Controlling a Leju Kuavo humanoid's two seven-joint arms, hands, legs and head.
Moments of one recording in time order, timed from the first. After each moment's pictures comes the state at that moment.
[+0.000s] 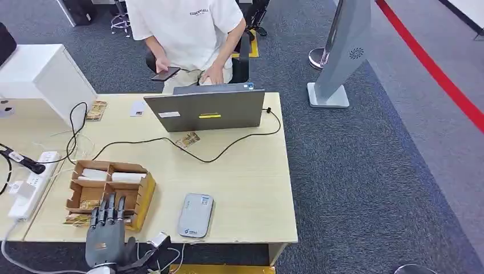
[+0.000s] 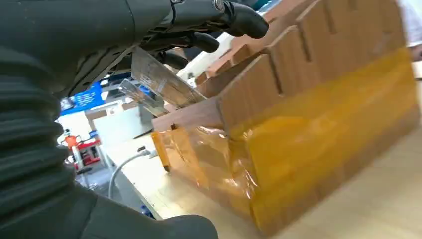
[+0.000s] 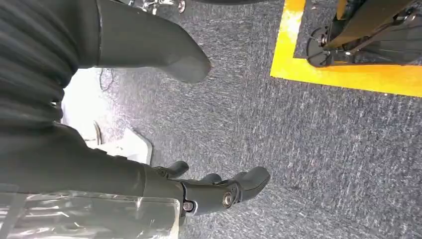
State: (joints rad) left arm 0.09 0.08 -0.25 -1.35 -1.53 0.50 0.38; right arm -0.04 0.21 -1.00 -0.20 1.40 -0.17 -0.04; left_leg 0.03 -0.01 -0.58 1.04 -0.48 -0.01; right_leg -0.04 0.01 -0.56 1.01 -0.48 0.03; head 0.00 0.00
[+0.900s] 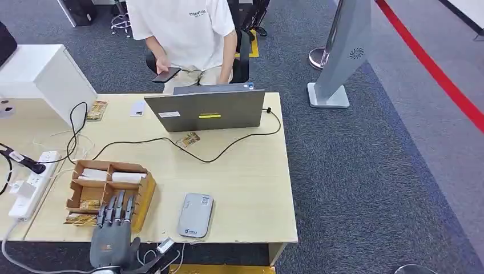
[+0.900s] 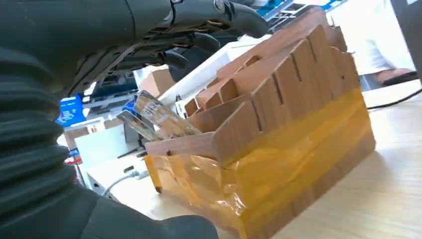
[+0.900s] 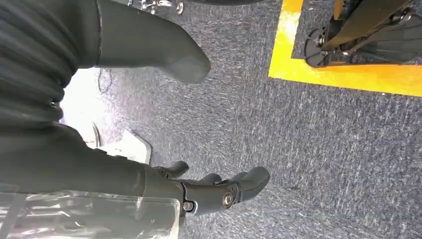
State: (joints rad) left arm 0.10 0.17 -0.37 -1.45 -1.53 0.49 0.44; right arm -0.04 0.21 -1.00 -0.21 1.39 -0.17 -0.04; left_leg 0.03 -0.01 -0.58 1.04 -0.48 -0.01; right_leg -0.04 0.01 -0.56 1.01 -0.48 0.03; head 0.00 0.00
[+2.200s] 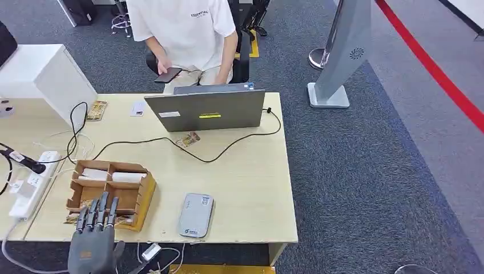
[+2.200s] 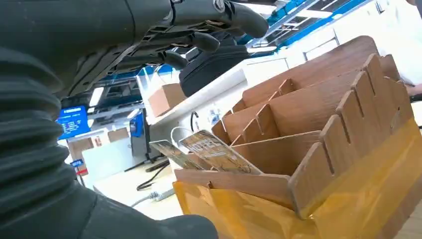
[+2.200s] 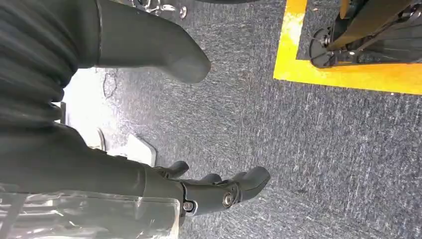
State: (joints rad) left arm 0.21 0.24 -0.31 -1.65 -1.53 0.42 0.41; right arm -0.04 0.21 -1.02 -0.21 1.39 -0.17 -0.02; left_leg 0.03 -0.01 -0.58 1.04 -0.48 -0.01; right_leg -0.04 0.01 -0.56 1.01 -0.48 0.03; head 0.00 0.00
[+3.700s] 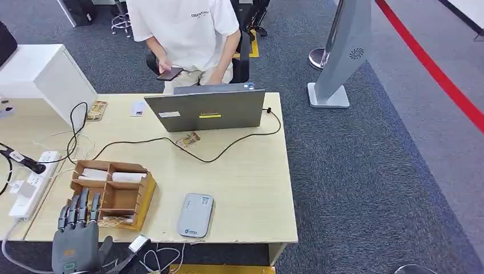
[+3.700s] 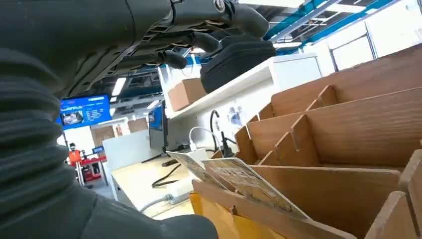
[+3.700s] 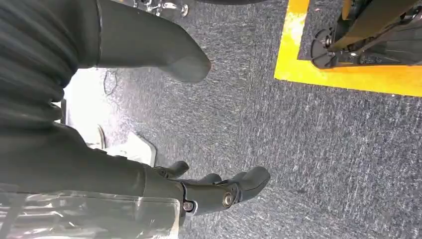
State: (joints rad) left arm 0.22 0.16 -0.16 -1.67 -1.53 0.42 0.34; right arm -0.04 0.21 -1.02 -0.21 1.41 -0.16 -0.02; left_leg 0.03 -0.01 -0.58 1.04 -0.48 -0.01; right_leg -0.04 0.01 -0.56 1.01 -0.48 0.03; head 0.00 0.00
